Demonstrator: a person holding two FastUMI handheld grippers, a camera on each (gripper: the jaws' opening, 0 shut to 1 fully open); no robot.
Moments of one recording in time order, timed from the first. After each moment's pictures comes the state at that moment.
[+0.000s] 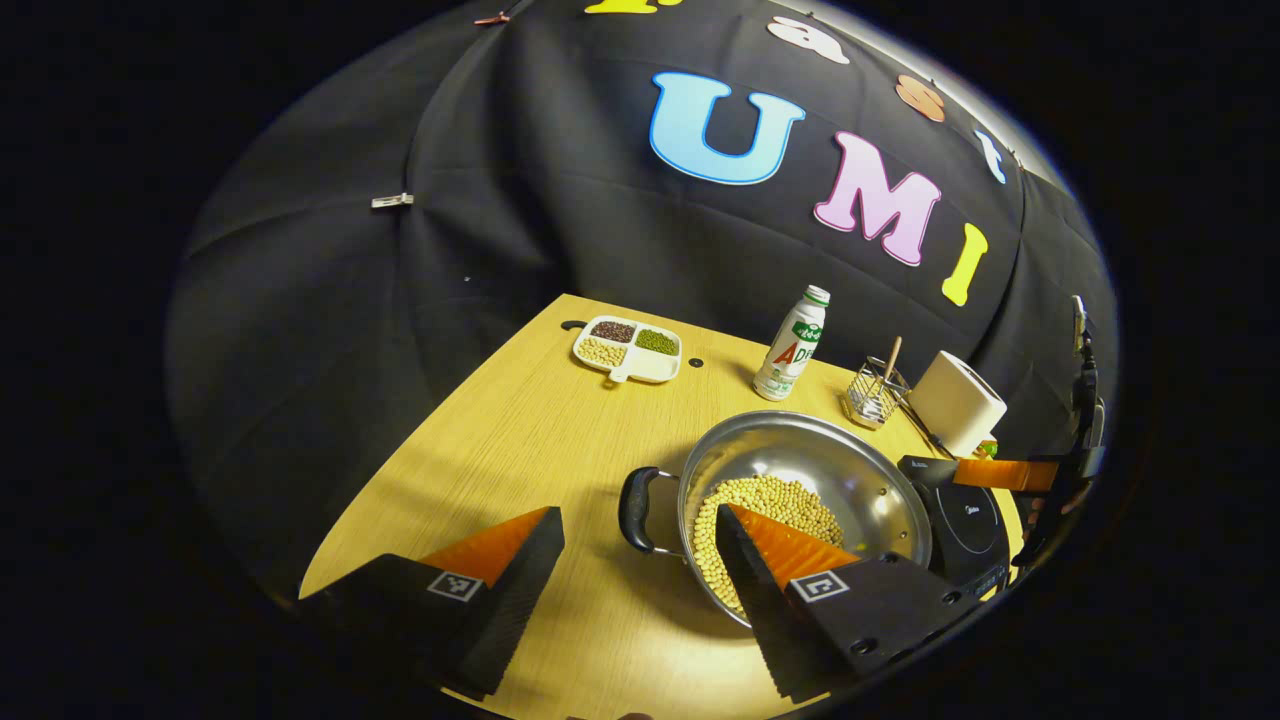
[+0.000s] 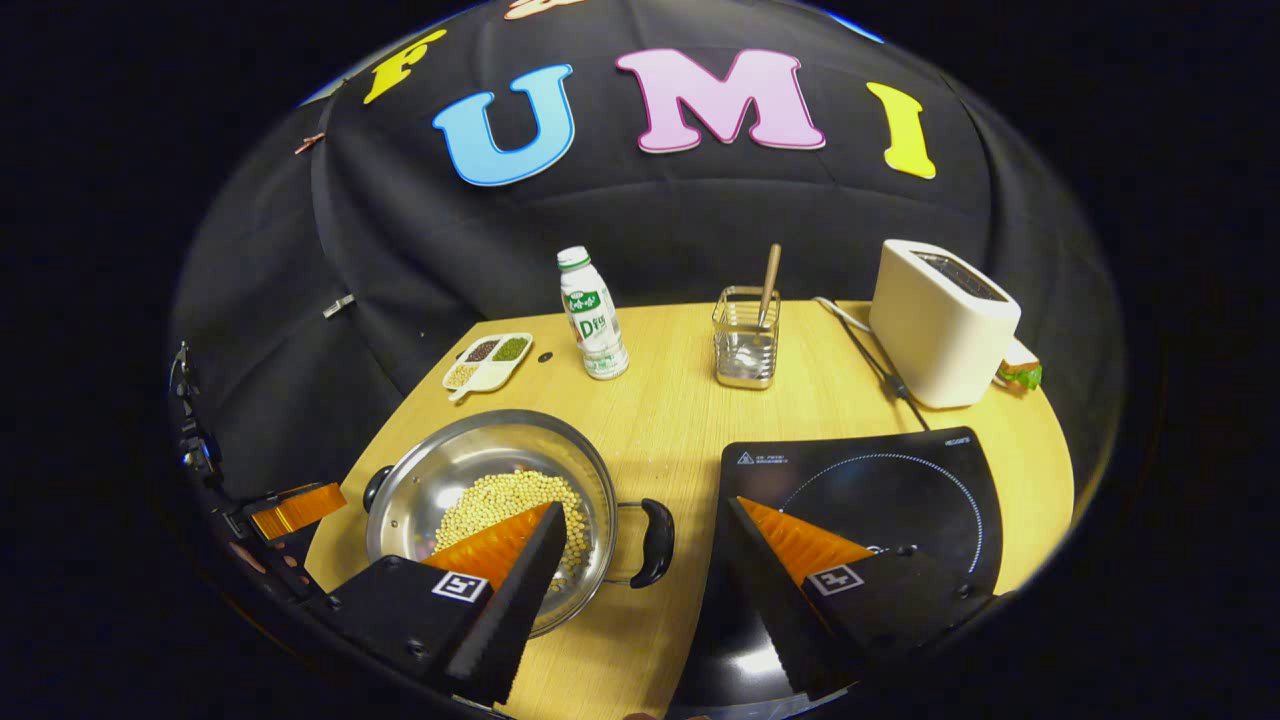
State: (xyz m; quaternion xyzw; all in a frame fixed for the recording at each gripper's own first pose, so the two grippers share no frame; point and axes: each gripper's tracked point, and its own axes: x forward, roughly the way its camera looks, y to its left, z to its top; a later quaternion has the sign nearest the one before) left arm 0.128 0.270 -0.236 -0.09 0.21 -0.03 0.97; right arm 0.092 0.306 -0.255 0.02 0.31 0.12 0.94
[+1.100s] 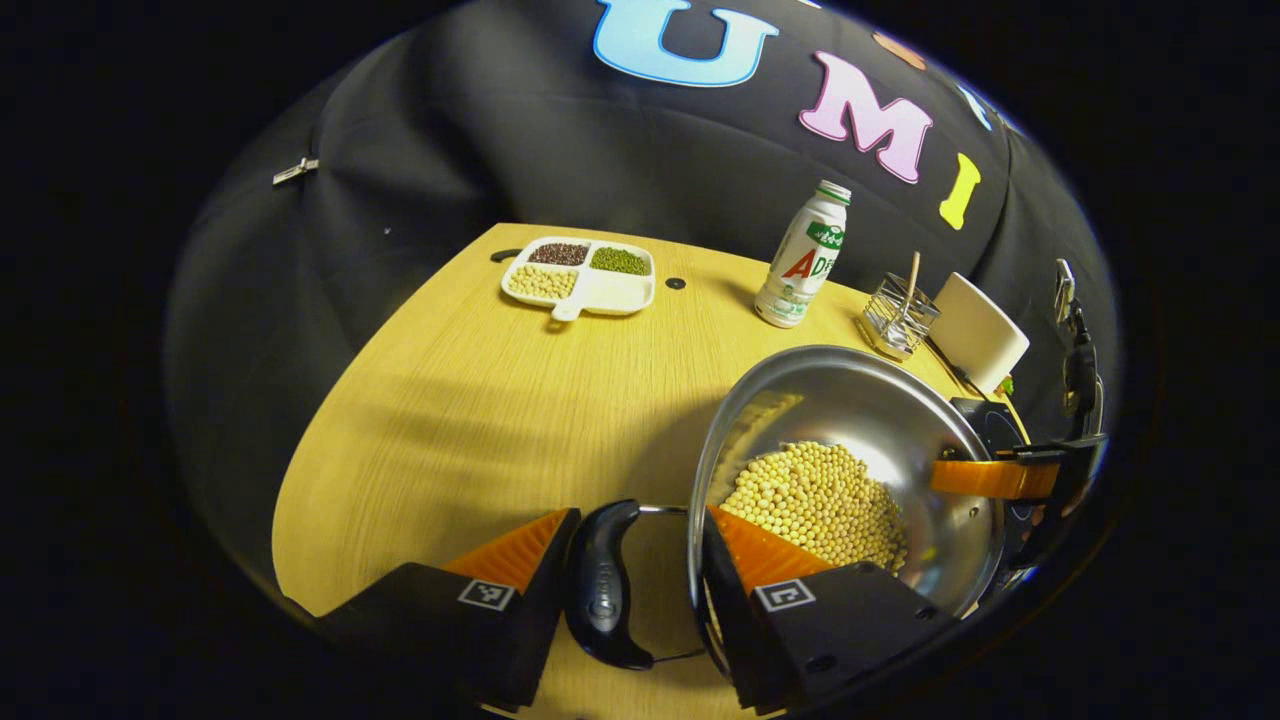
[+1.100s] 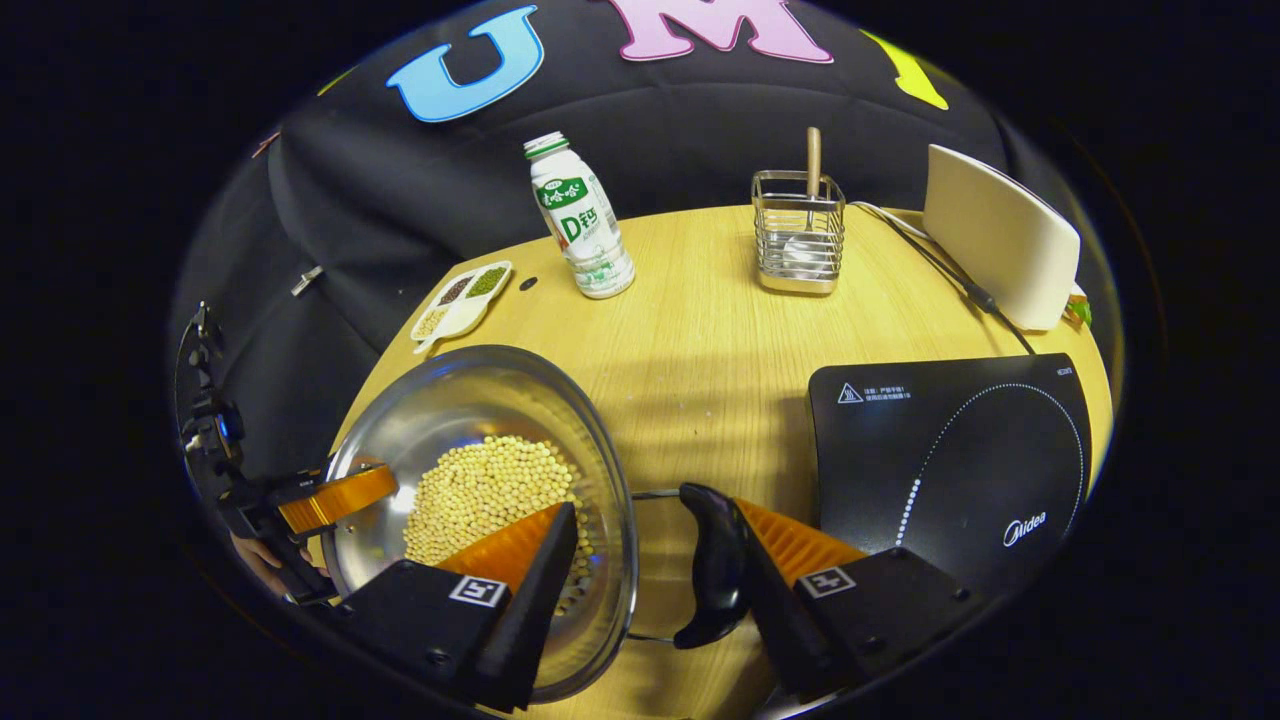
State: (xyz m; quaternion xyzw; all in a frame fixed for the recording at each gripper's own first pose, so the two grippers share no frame) left arm 0.211 0.248 -0.315 -0.05 0.32 -0.09 0.94; right arm 0.120 0.343 -0.355 0.05 0.41 0.12 0.90
